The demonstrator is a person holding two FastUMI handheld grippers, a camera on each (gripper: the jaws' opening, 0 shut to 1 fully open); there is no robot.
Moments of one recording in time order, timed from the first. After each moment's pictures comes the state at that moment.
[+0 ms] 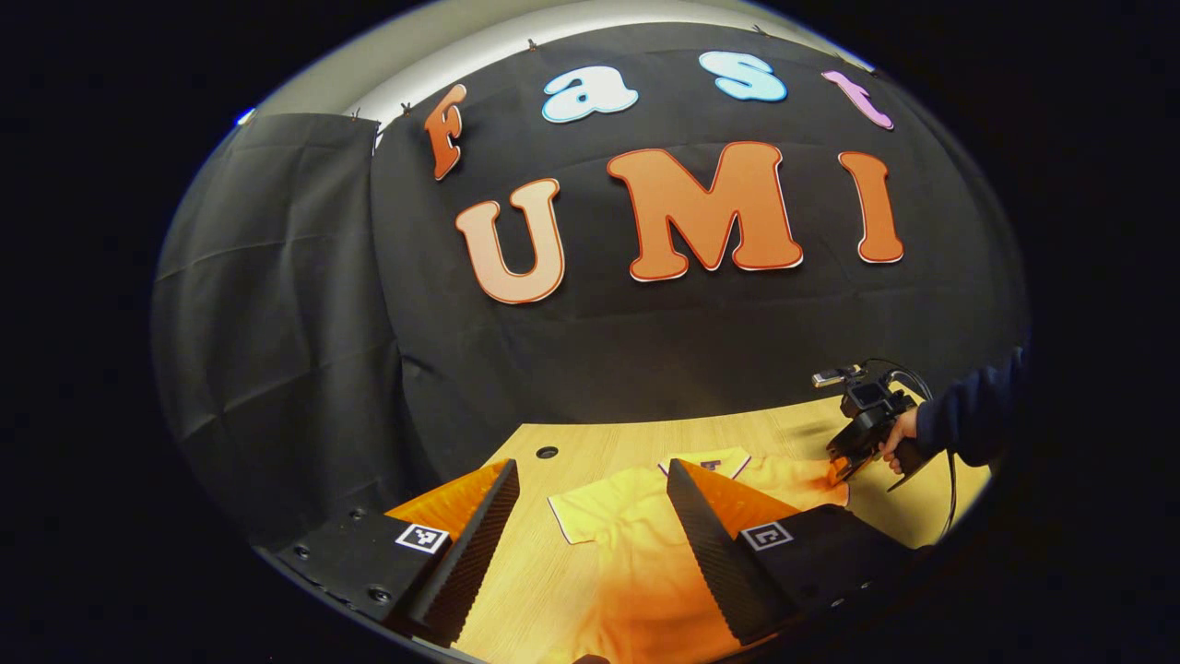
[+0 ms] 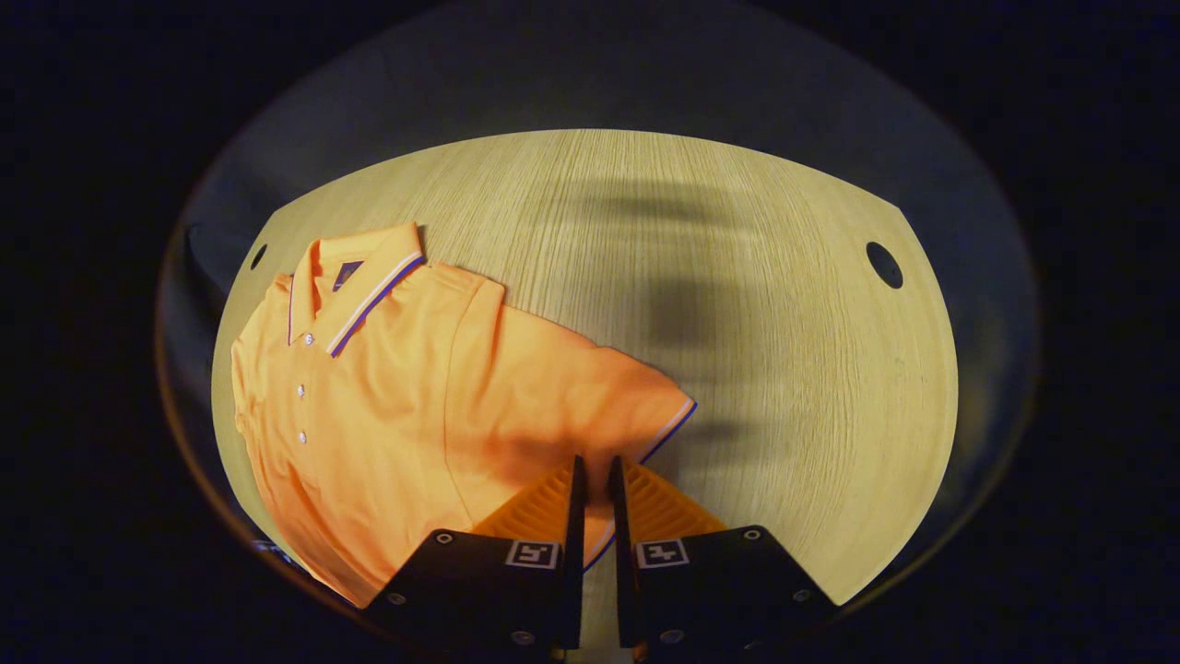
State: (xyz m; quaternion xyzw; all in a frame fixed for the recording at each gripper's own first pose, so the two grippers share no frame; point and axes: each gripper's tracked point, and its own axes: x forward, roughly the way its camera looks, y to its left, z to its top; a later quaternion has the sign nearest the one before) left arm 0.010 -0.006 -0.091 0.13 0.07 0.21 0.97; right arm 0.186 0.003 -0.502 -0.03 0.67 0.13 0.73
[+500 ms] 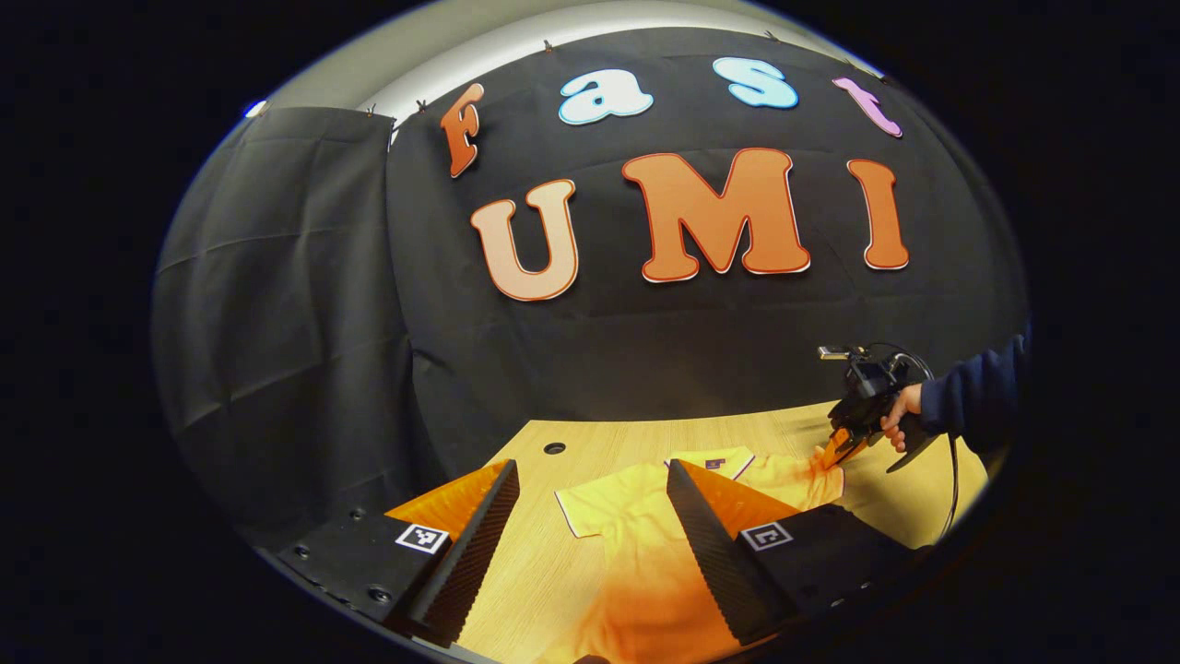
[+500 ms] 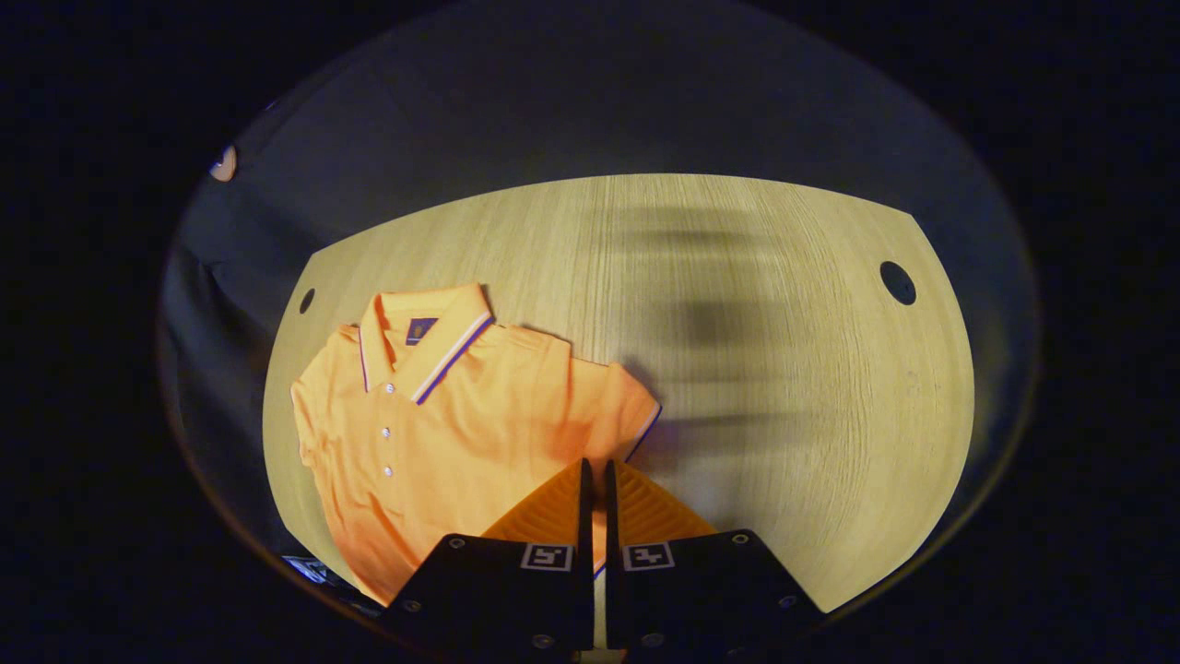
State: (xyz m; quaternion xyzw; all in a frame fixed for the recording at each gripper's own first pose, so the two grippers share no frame) left arm -0.012 0.000 -0.093 0.11 0.07 0.22 0.97; right arm 0.204 0.049 -0.449 0.03 0.64 0.19 0.75
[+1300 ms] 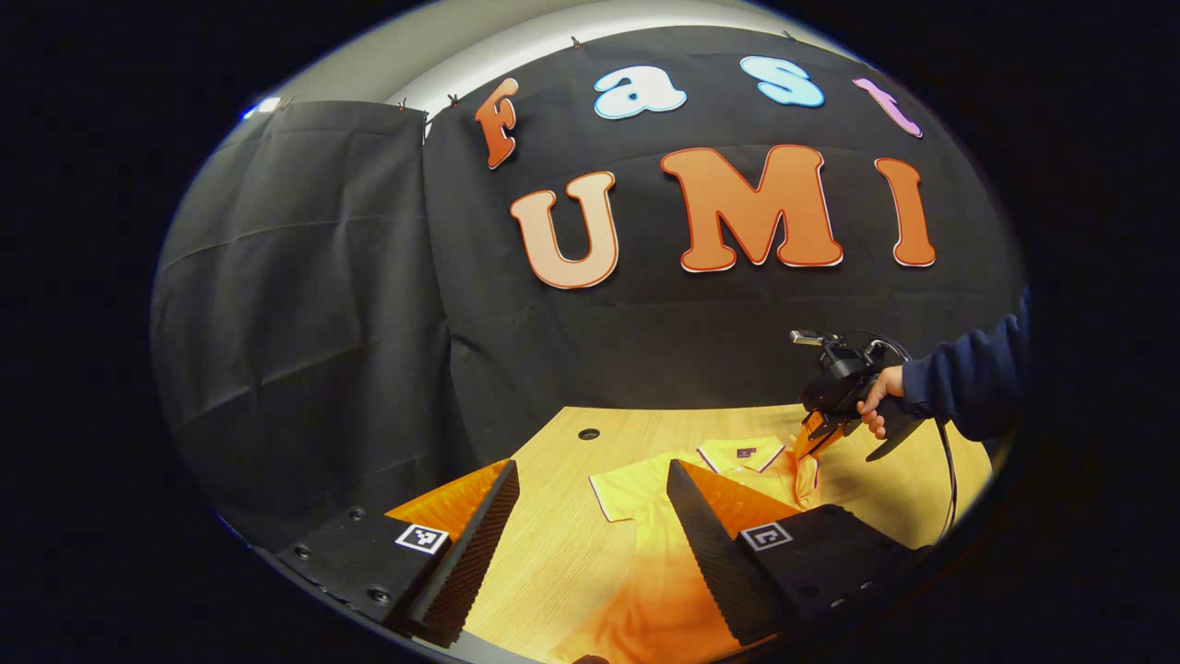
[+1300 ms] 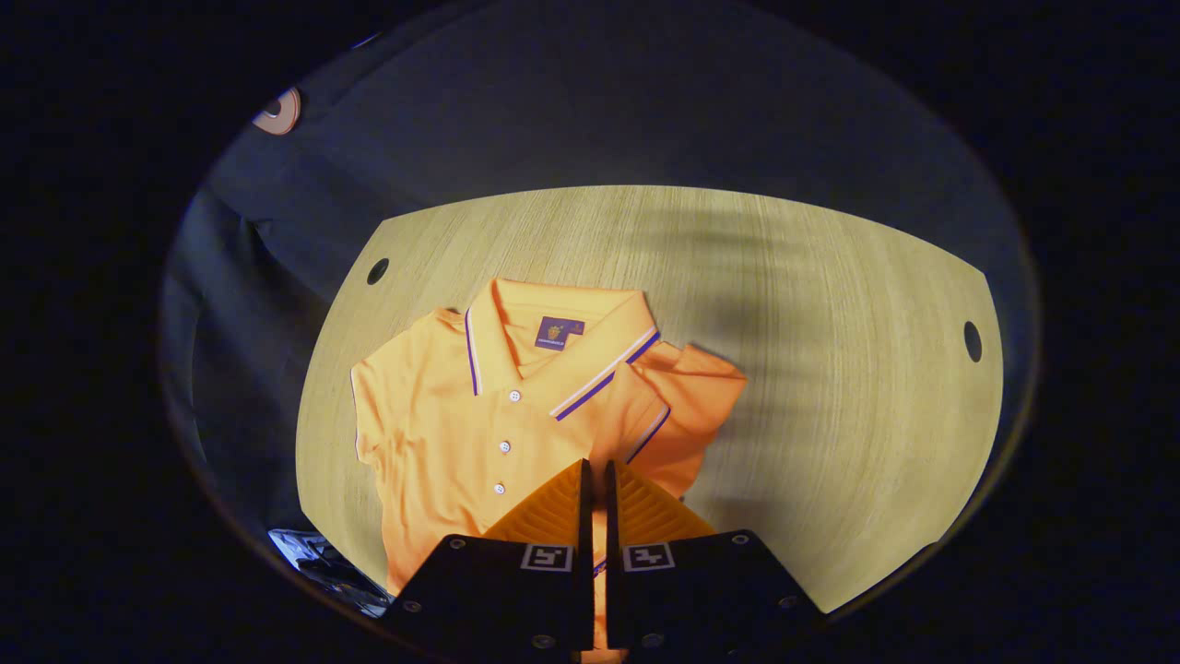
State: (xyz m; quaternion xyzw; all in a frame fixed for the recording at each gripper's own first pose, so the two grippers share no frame) left arm -0.048 0.029 -0.106 0.10 0.08 0.28 0.95; right arm 0.188 0.161 -0.430 0.01 0.64 0.27 0.72
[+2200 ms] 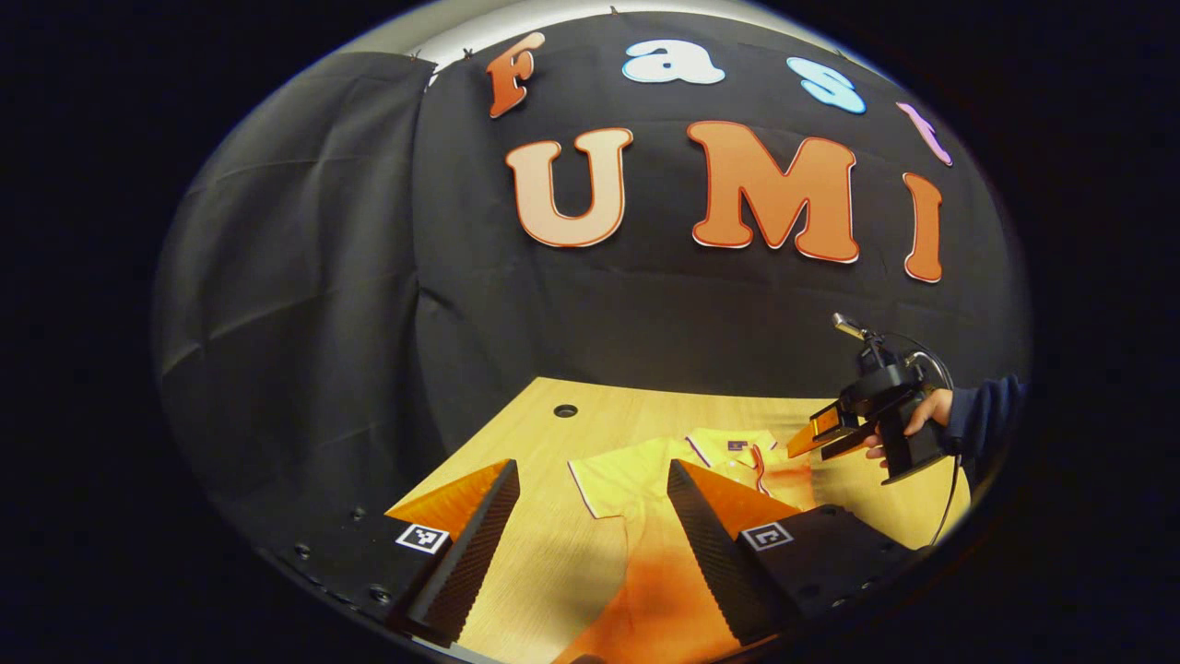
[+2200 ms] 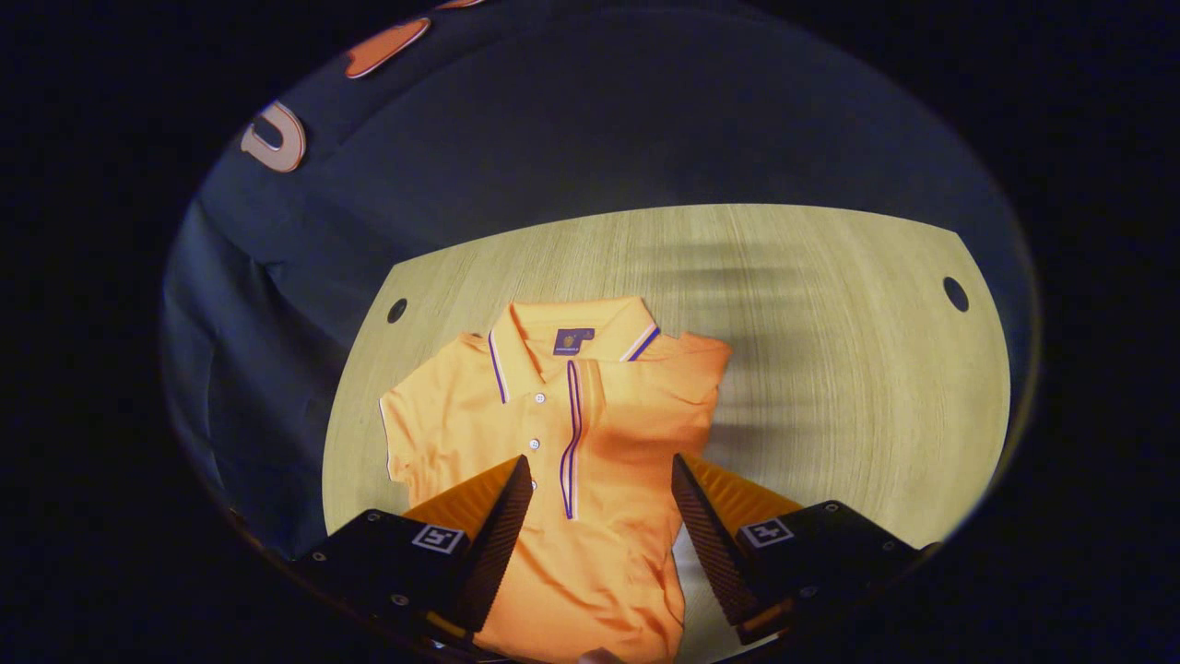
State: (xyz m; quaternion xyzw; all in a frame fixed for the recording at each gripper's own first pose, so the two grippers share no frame) left arm 0.021 0.100 -0.141 0.03 0.13 0.20 0.97; right arm 0.166 0.140 -0.392 0.09 0.59 0.22 0.77
